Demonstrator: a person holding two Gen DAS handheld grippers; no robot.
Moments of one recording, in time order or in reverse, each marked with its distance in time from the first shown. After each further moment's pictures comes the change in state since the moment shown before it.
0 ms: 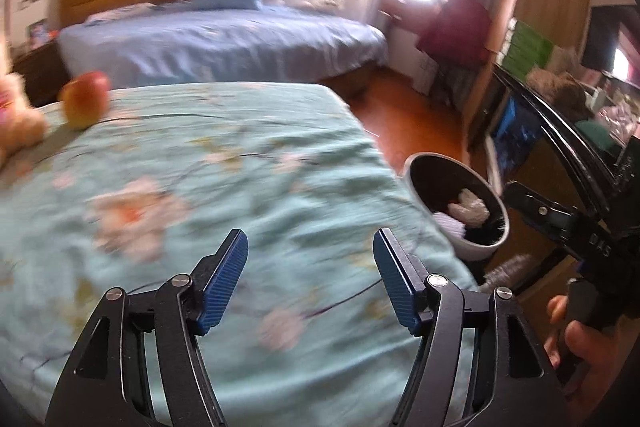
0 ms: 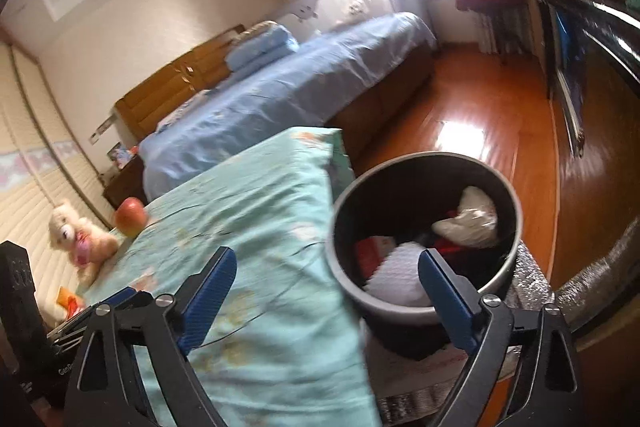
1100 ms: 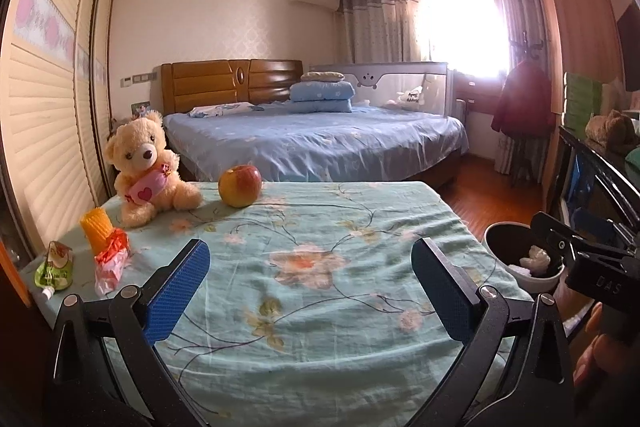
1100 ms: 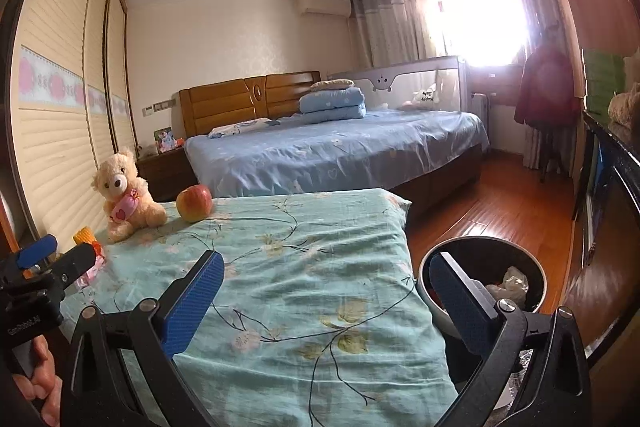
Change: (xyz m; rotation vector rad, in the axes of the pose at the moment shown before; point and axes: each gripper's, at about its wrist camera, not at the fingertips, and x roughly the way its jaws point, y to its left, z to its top) left arm -0.141 0.030 -0.044 0.027 -0.386 0.351; right arm -0.060 0.108 -0.038 -0.327 -0.234 0.043
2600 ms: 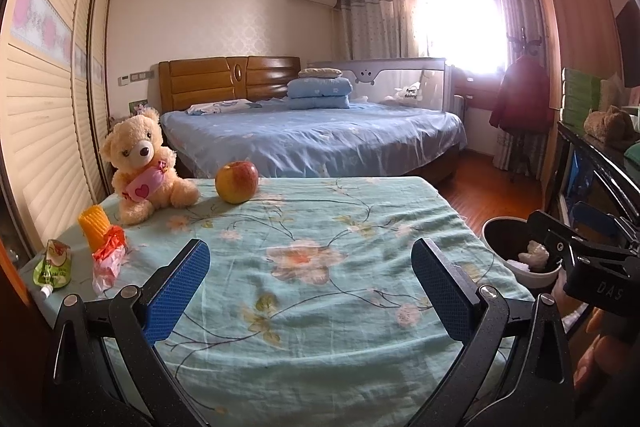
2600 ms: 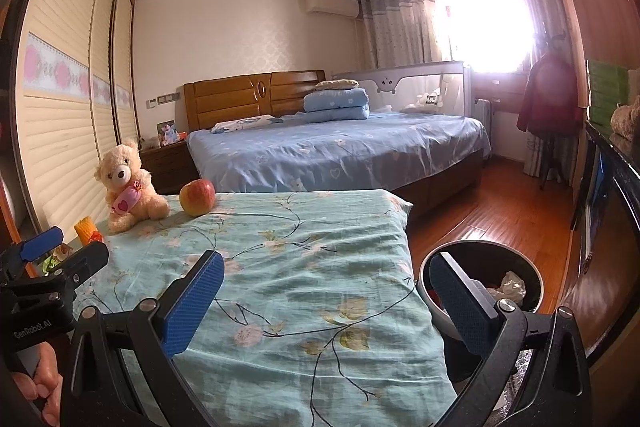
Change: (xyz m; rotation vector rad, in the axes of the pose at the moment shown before) left arm 0.000 -0.004 -0.003 0.003 0.015 -0.003; right arm -0.005 0.007 -0.002 -0.031 0.004 0.005
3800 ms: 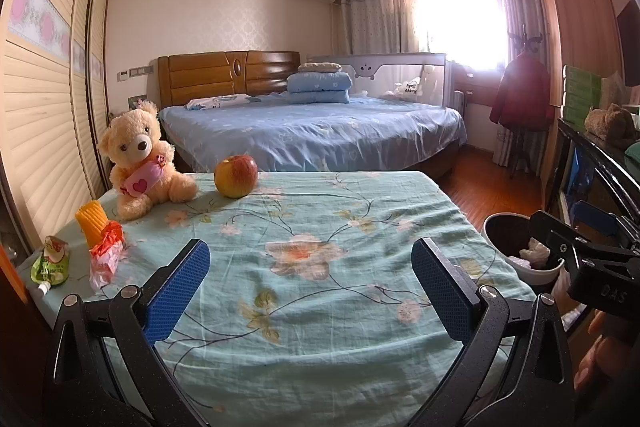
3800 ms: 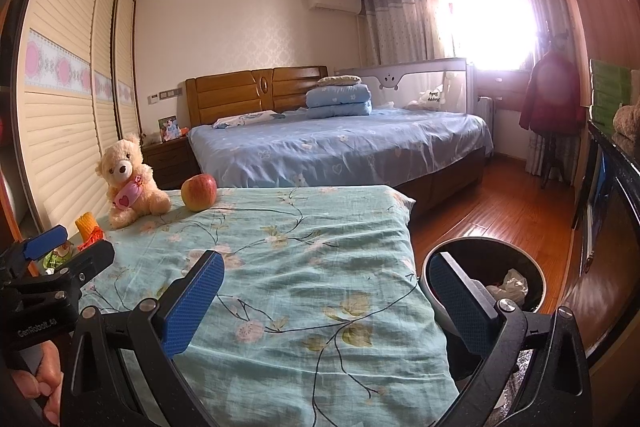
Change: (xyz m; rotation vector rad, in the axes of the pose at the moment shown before) left arm 0.002 -0.001 -0.001 -0.001 0.016 -0.001; right arm 0.001 0.001 -0.003 -0.004 0.011 0.006
